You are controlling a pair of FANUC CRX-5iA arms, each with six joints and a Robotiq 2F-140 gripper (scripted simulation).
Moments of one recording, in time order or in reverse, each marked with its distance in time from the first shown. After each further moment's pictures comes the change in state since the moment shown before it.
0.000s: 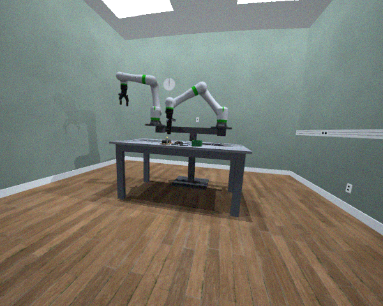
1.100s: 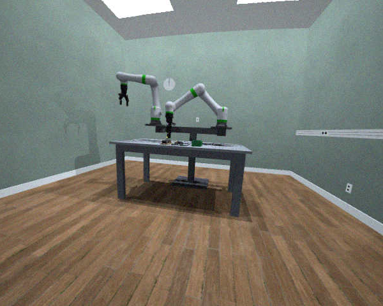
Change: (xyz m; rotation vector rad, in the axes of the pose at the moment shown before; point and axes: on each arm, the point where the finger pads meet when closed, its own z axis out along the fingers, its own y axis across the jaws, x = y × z) left arm 0.000 0.000 0.051 0.000 0.001 0.000; right arm 0.000 0.000 0.000 0.000 0.000 0.000
